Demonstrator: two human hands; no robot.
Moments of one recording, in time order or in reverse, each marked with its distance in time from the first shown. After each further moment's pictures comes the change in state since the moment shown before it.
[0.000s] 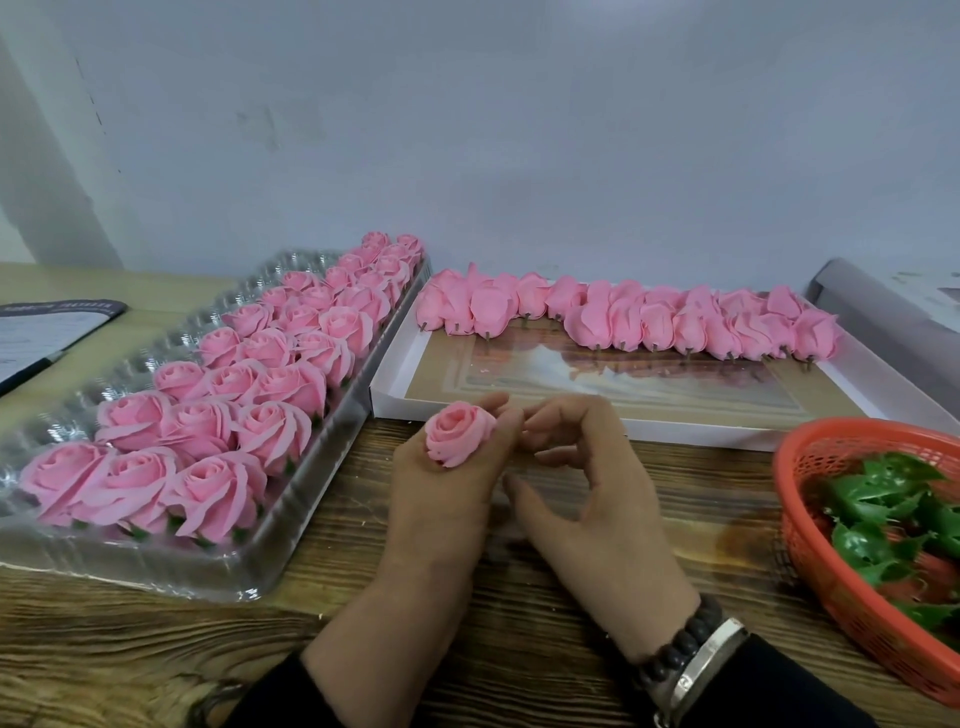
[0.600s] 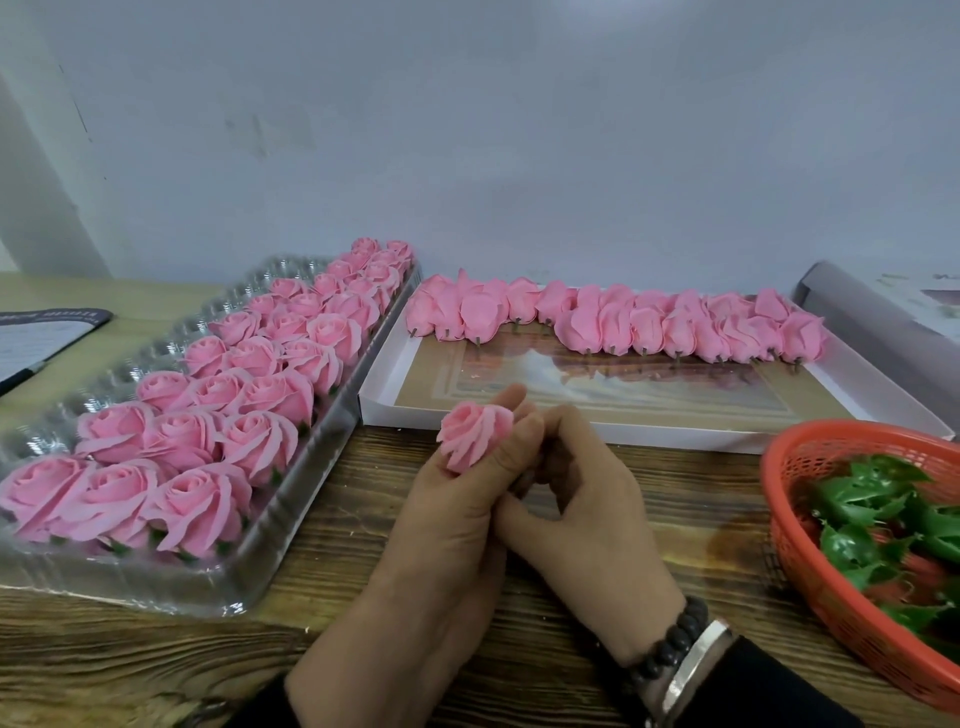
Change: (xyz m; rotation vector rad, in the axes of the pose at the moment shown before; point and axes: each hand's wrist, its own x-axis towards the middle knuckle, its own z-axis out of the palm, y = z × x) left_hand -0.010 0.009 0.009 -0.457 -0.168 -0.310; right_hand 0.003 -0.005 0.001 0.159 -0.049 0.119
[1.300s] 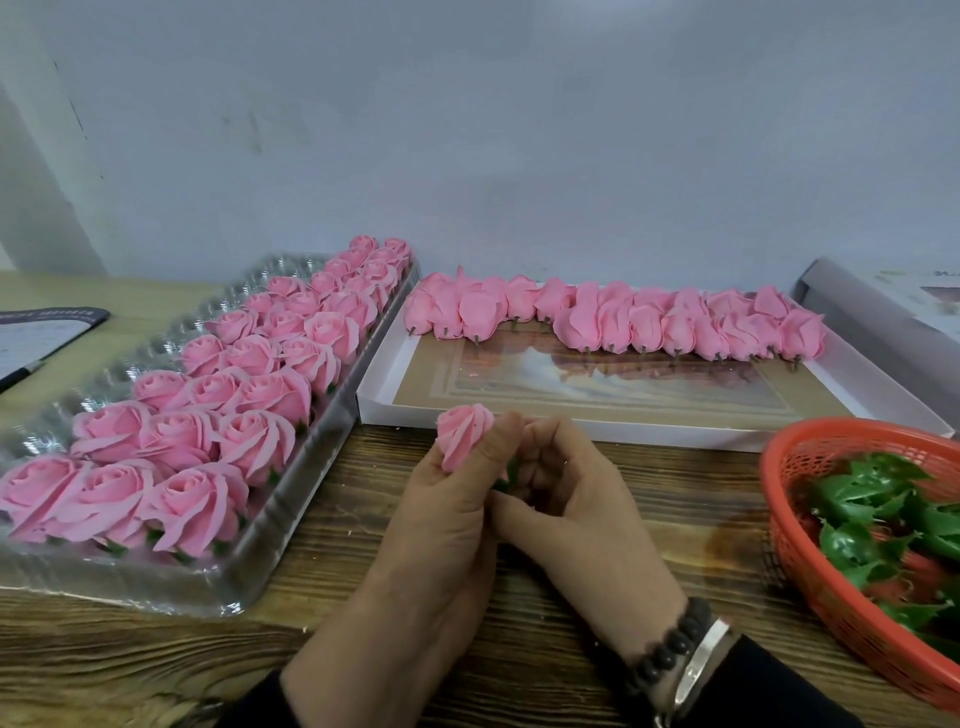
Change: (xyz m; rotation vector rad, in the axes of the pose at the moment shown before) left_hand 0.003 -0.002 -0.004 0.107 0.015 0.017; right_hand 0.000 0.003 -0.003 0.206 -0.073 0.170
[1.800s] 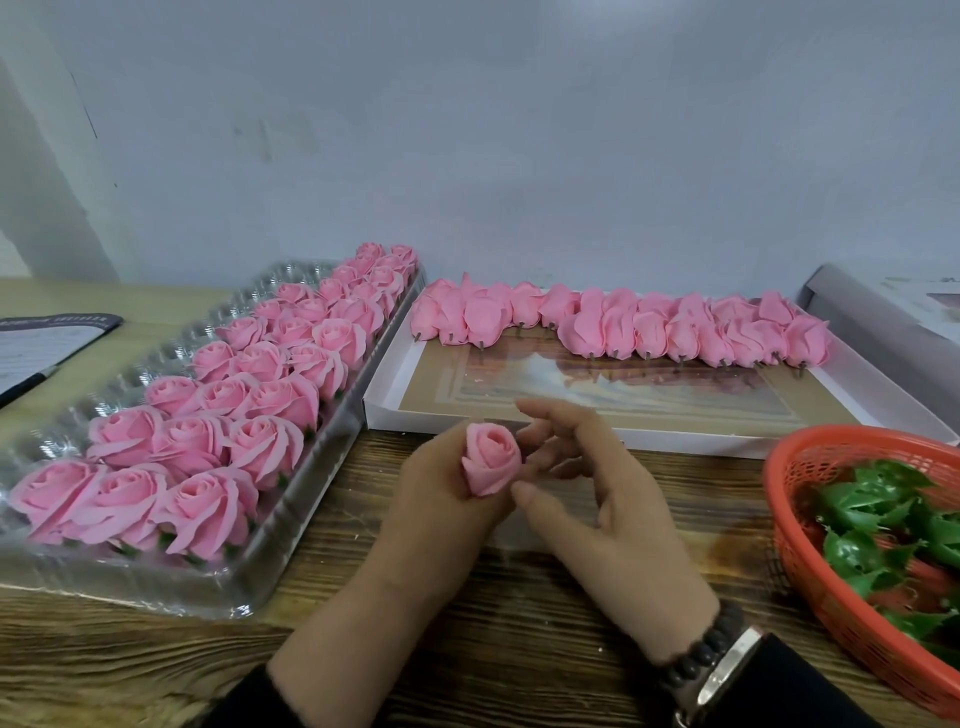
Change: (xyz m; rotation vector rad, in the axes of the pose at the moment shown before) left_hand 0.006 0.015 -0.016 0.805 -0.155 0.366; right_hand -0.004 -0.009 -0.013 -0.254 0.014 -0.227
